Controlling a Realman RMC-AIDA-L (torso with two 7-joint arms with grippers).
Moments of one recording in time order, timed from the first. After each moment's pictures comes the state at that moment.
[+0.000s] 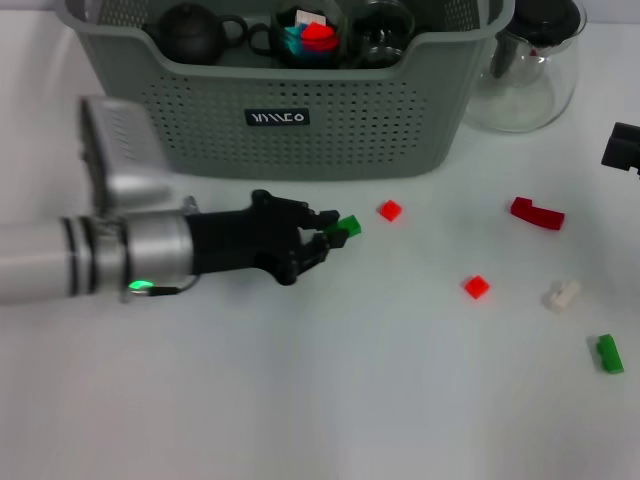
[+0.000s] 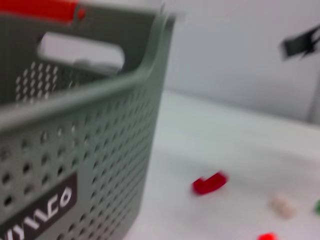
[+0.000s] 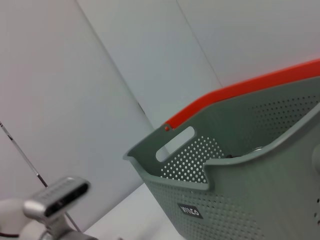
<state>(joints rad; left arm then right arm) -0.57 -2.16 0.85 0.39 1.88 1.26 -1.06 0.46 1.96 -0.32 -0.65 -2.09 -1.85 1.62</state>
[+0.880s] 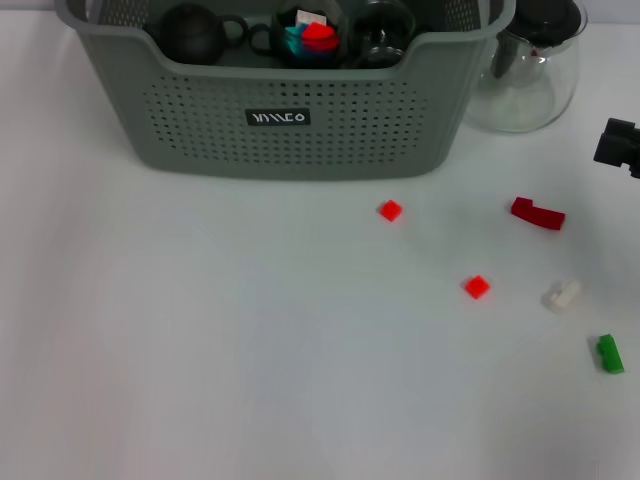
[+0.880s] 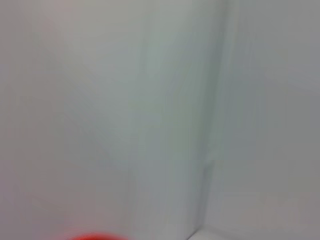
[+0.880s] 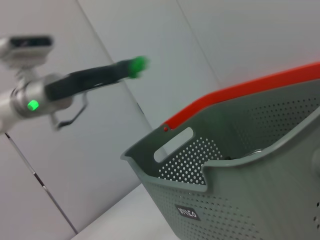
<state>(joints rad) -0.78 -2.04 0.76 1.05 1.89 1.42 -1.95 0.47 1.97 -0.32 -0.64 -2.09 -1.84 1.60</state>
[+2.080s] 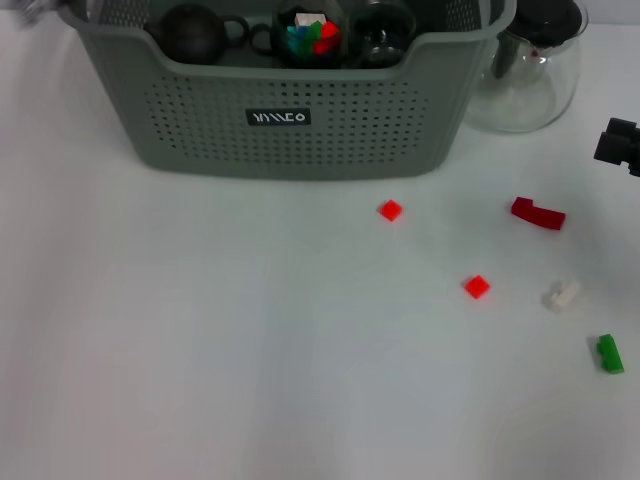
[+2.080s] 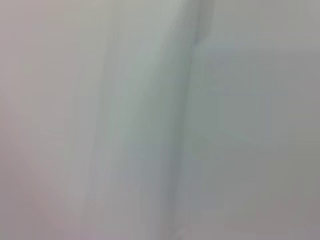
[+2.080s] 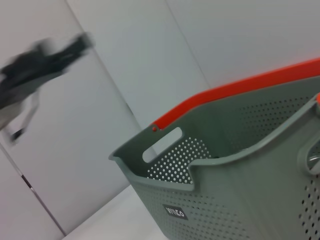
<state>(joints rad) -0.49 -2.17 0.87 1.30 1.52 1.51 -1.77 0.47 1.97 -0.32 -0.64 -2.09 -1.81 1.60</state>
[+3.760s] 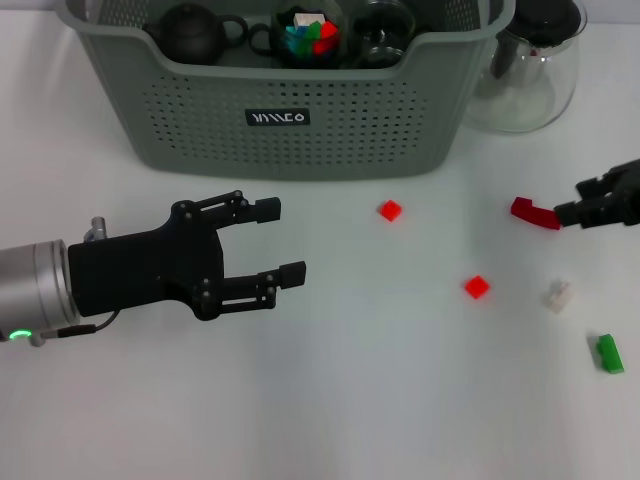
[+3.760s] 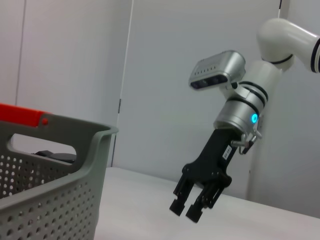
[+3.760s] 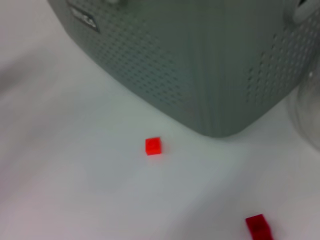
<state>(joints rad) -0.40 -2.17 0.56 0.62 2.02 1.76 -1.06 0.62 2.10 -0.72 -1.14 -2.61 -1.65 2.00</state>
